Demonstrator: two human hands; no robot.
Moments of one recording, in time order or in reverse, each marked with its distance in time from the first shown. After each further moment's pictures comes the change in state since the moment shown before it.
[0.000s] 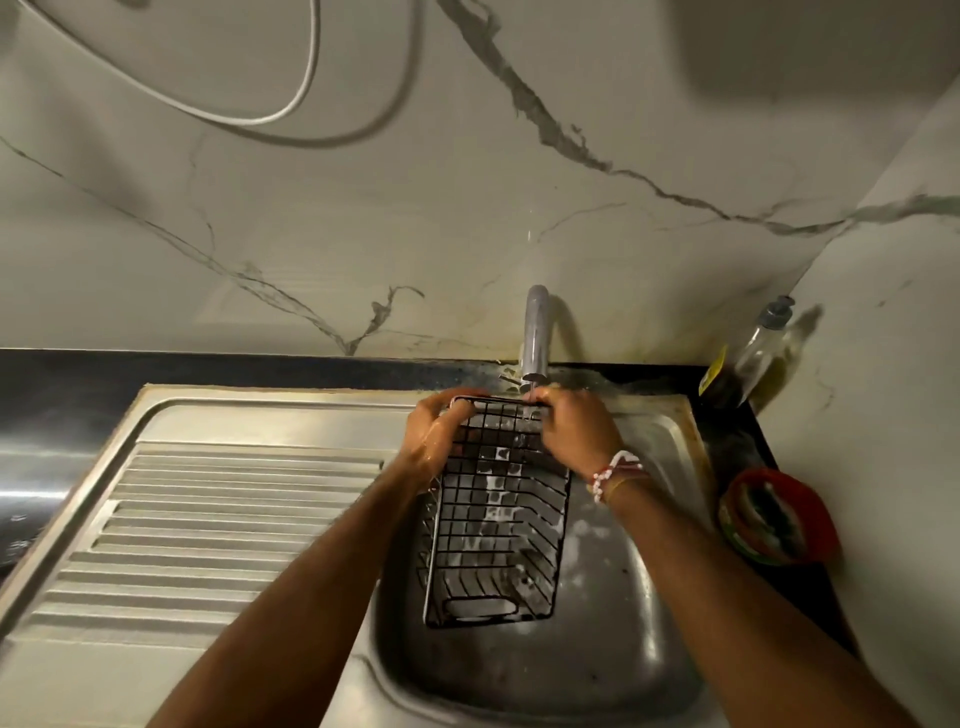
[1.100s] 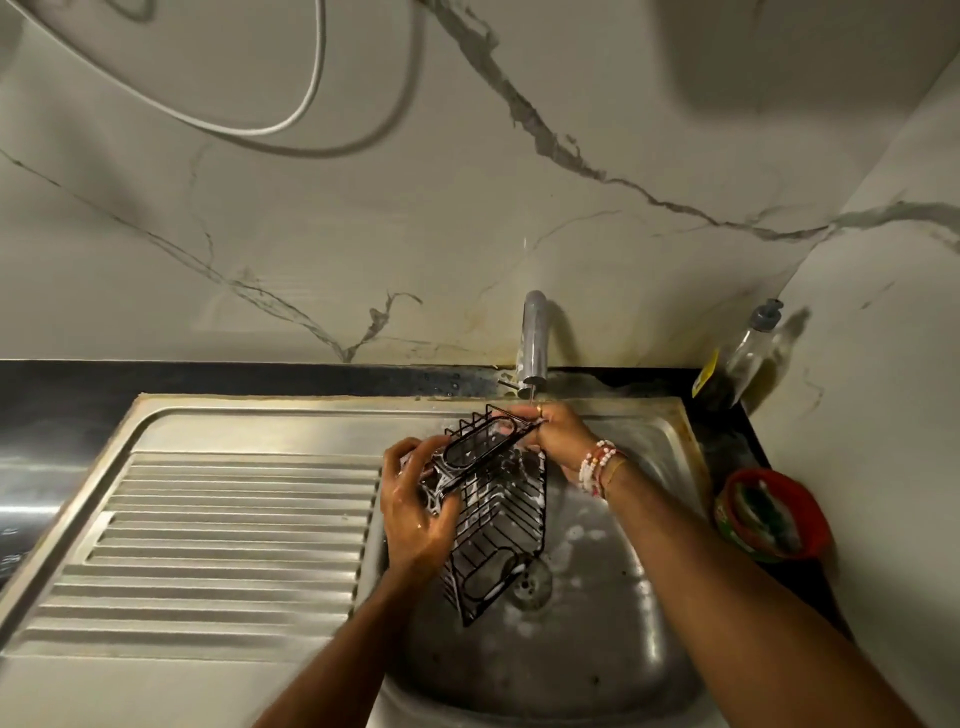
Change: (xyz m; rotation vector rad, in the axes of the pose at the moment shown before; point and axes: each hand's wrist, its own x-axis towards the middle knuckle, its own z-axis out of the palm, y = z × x) left_hand -0.075 -0.052 -0.004 0.307 0.276 0.507; right_hand 0.009 0.001 0.025 0.708 -0.321 0.334
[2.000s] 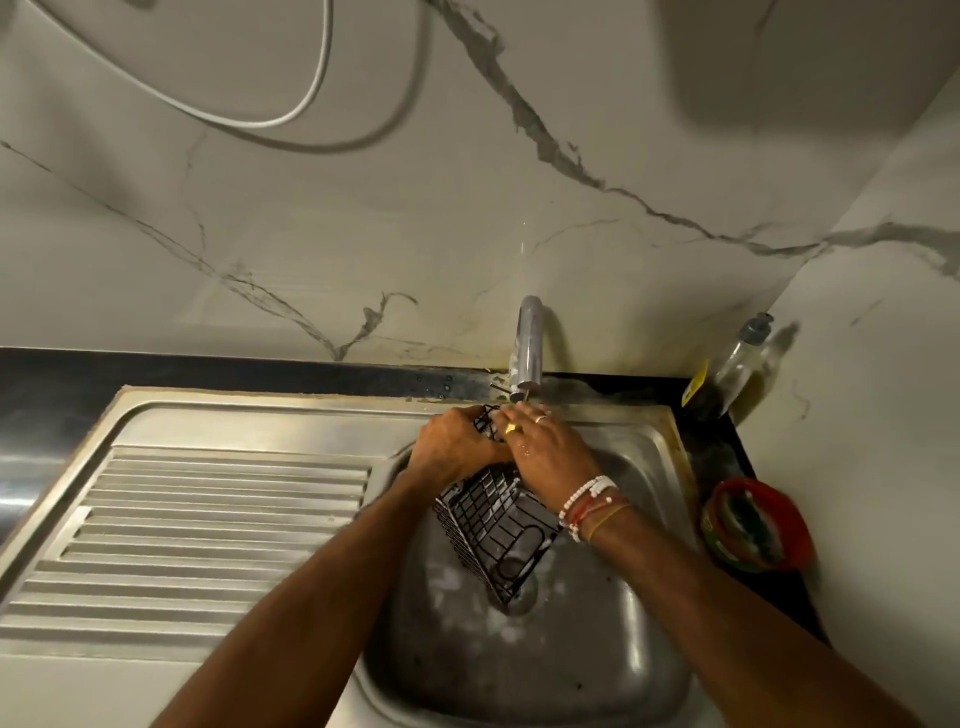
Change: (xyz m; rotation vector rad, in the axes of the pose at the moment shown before) left_hand 0.090 0.046 0.035 0.536 -0.548 -0.252; right_hand -0.040 -0.011 0.008 -1.233 0.156 -0.584
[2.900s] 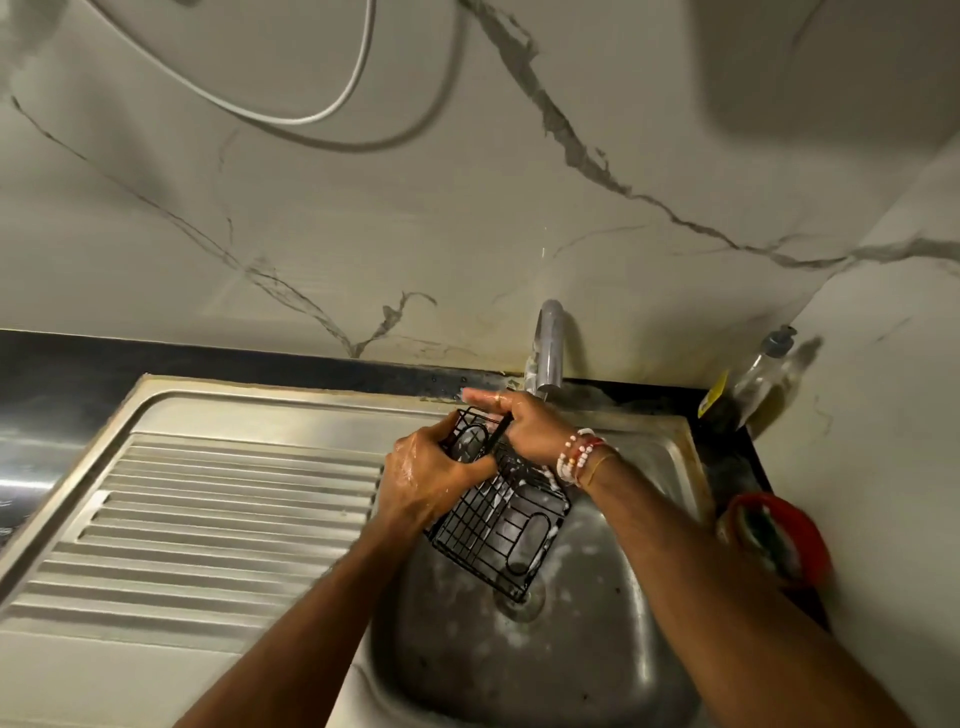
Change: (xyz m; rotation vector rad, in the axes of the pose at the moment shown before) left_hand -0.058 -0.022 -0.019 -0.259 0.238 -0.027; right_hand 0.050 -0.003 -0.015 0.951 -0.284 0.261
